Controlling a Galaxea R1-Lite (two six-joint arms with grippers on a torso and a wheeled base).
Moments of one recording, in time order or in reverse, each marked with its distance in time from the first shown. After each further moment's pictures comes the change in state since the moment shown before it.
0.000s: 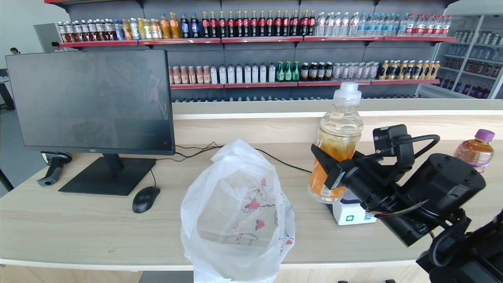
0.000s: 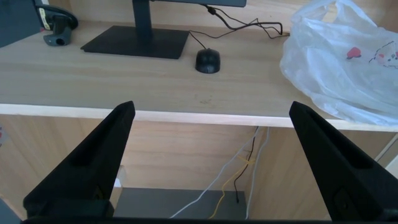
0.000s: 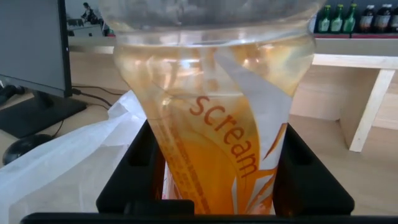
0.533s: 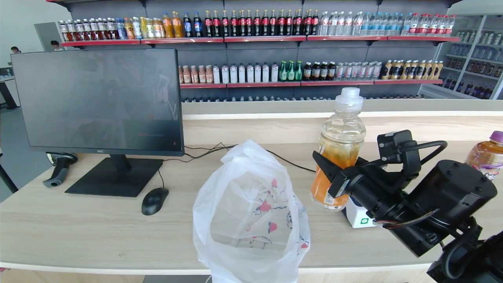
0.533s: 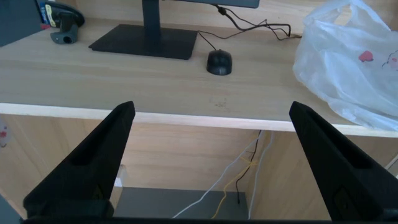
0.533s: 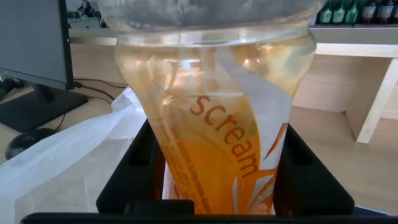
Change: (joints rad) left arm 0.001 0.000 0.000 0.000 0.001 -0.016; right arm 0.011 -0.037 0.057 0.002 0.003 0.005
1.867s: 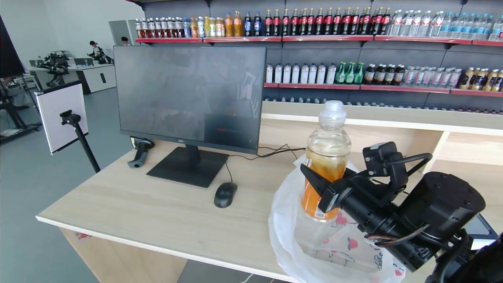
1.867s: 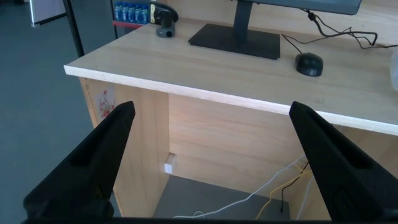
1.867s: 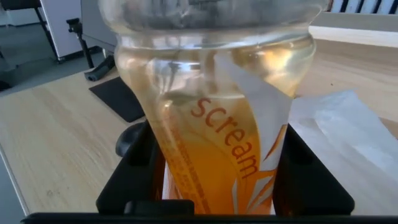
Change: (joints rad) left arm -0.002 0.000 0.000 0.000 0.000 0.003; right arm 0.072 0.034 0.022 -0.003 -0.002 0.011
